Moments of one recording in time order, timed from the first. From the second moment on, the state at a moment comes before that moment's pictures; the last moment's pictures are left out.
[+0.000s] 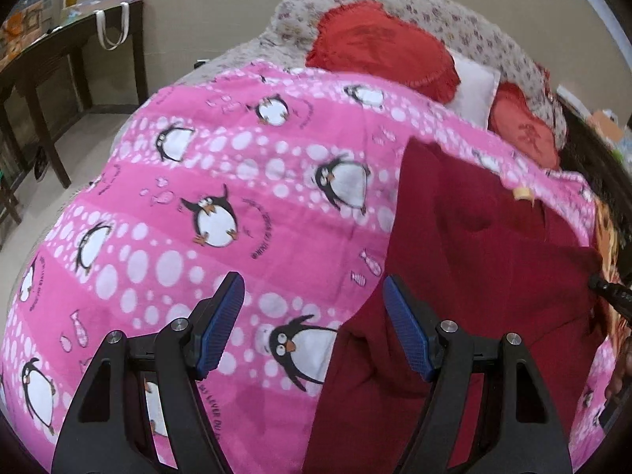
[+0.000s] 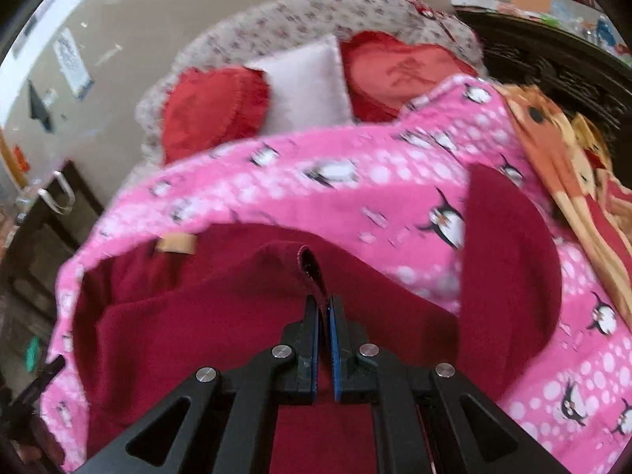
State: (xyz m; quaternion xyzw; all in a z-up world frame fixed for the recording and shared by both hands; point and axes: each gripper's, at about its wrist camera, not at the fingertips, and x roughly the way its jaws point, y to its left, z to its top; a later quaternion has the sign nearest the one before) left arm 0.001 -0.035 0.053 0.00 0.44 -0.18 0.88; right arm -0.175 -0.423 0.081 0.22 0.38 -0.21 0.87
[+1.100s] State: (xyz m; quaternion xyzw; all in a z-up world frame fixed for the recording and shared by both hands) left arm 0.020 0.016 0.056 -0.06 0.42 -0.16 0.89; right arm 0.057 -0.183 0.080 0.07 0.42 0.18 0.89
